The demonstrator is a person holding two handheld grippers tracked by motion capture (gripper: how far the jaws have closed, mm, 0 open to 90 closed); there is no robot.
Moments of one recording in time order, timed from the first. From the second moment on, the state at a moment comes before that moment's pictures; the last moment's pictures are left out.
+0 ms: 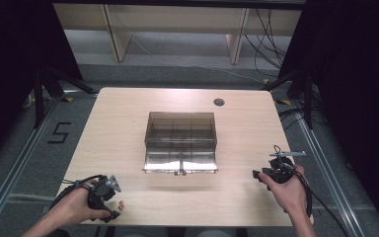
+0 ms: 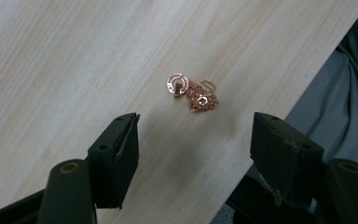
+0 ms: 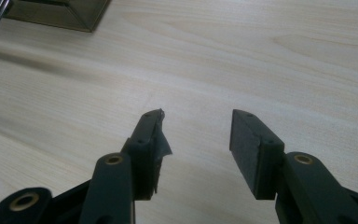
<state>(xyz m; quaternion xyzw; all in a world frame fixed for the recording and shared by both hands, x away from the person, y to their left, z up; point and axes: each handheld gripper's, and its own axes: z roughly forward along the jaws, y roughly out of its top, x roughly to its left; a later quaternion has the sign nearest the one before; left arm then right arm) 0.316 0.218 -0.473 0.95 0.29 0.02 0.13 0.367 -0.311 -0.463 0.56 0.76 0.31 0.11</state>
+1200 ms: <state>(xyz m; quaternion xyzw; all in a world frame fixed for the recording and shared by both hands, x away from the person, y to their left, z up) 0.336 0.193 -0.476 0.97 0.23 0.00 0.08 0.367 -0.311 -0.460 0.56 0.77 0.28 0.11</state>
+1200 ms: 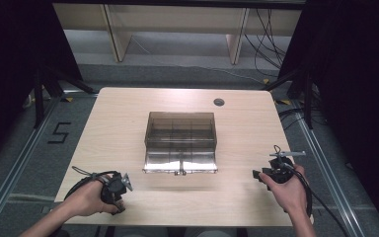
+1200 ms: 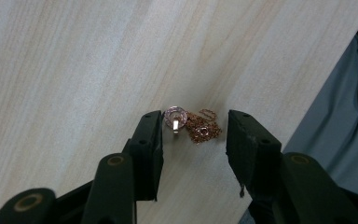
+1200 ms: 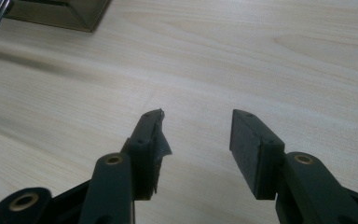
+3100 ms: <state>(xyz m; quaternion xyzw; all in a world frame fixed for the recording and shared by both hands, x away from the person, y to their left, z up) 0.336 0.185 -0.479 0.98 0.19 0.00 0.04 0.367 -0.310 -0.460 0.55 0.78 0.29 0.11</state>
